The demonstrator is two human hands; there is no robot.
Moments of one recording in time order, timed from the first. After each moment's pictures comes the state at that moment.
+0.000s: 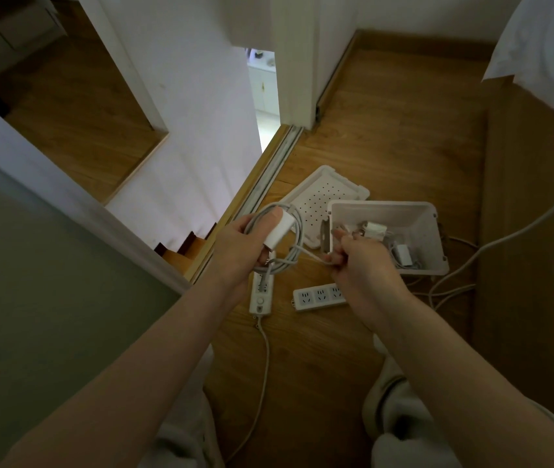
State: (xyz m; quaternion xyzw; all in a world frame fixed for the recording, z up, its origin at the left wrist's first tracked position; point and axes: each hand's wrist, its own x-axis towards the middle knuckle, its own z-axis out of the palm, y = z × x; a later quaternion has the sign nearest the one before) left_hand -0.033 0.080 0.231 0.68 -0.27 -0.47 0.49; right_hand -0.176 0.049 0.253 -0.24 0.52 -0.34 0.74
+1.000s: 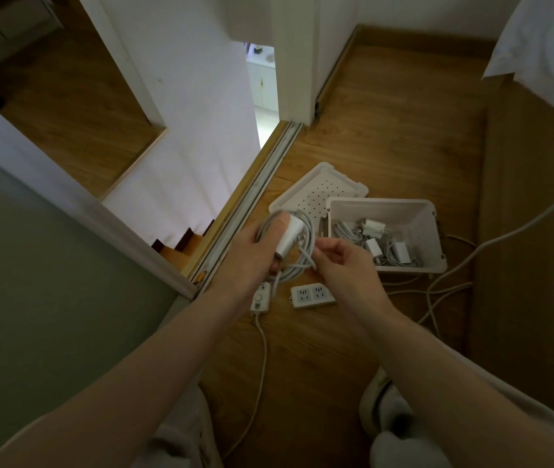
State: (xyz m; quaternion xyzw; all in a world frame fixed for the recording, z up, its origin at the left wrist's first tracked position) left_hand -0.047 0.093 0.233 0.66 -0.34 -0.50 0.44; right_hand -0.173 0.064 0.231 -0.40 0.53 -0.29 0.69
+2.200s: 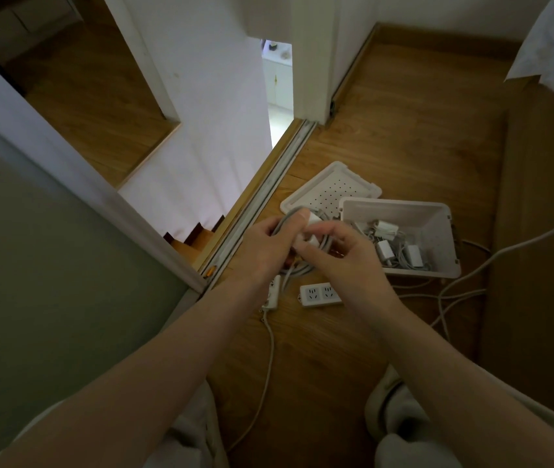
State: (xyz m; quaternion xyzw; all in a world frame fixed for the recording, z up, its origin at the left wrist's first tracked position) left_hand -0.049 0.087 0.233 0.68 -0.30 -0.48 0.46; right_hand -0.166 0.069 0.240 -0.53 0.42 -0.33 0.66
